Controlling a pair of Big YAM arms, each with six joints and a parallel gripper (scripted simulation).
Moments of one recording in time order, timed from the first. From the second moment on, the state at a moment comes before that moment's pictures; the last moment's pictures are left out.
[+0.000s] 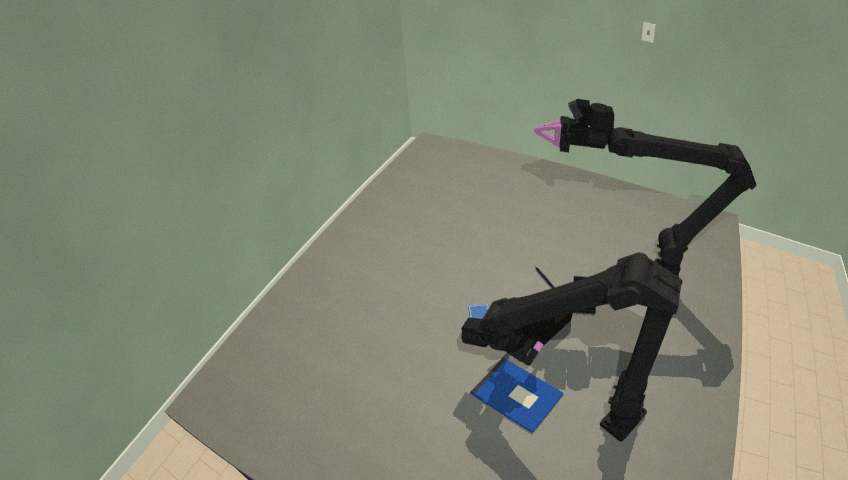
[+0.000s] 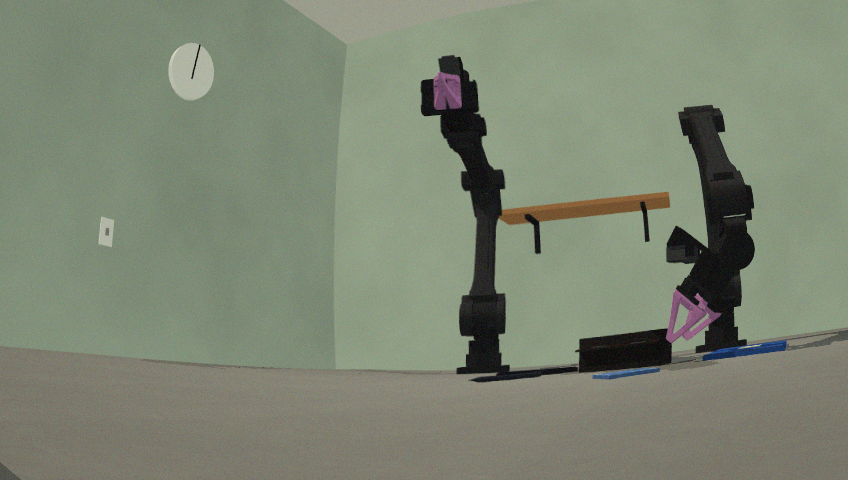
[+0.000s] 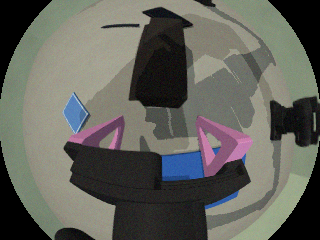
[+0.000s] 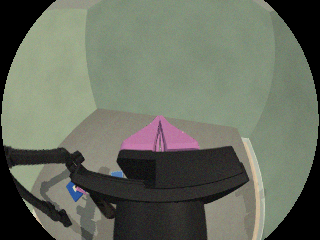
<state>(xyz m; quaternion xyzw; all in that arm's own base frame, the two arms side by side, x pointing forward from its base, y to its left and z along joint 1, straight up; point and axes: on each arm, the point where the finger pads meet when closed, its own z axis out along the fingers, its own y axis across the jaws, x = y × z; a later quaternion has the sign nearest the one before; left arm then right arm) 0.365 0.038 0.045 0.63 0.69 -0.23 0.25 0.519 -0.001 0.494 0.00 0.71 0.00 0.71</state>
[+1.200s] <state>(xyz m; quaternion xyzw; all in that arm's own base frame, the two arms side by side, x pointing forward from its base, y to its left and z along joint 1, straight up) 0.406 0.064 0.091 0.60 0.75 -0.13 0.23 0.519 -0.001 0.494 0.00 0.71 0.00 0.71</state>
